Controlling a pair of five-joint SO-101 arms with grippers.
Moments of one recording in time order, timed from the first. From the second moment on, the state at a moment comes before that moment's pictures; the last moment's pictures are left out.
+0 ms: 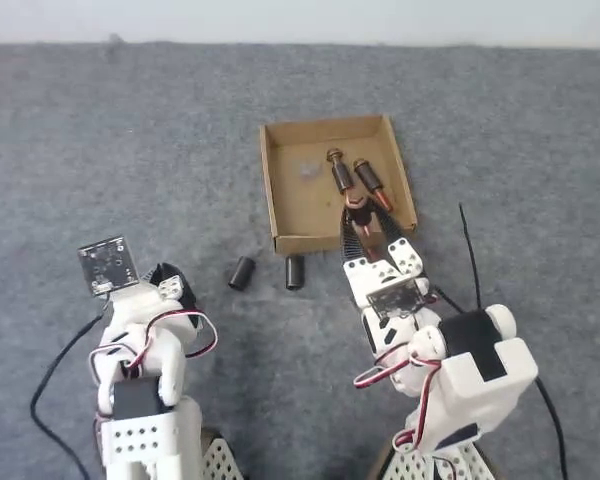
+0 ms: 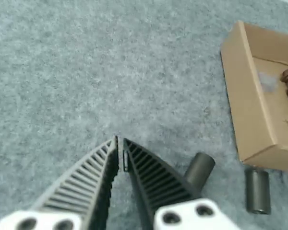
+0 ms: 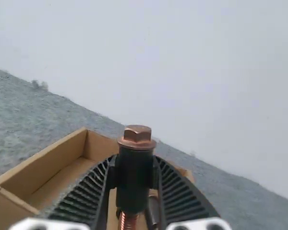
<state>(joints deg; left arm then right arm) -13.3 -97.0 97.5 50.1 17.7 -21.9 10.8 85.7 -94.5 17.5</state>
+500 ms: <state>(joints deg) -13.3 -97.0 97.5 53.8 4.0 -14.3 10.8 65.5 -59.3 18.3</state>
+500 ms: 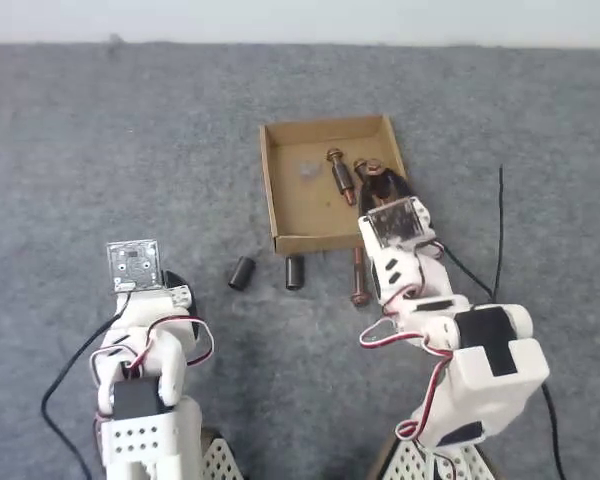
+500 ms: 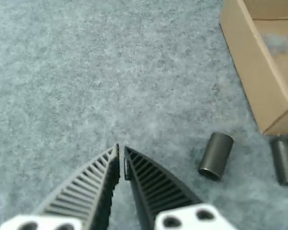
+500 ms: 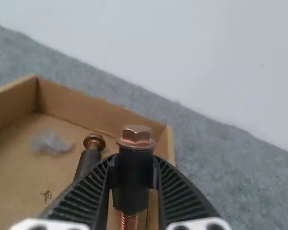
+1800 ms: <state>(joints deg) -13.3 -97.0 97.5 53.8 3.6 -10.9 24.4 10.5 13.6 18.4</state>
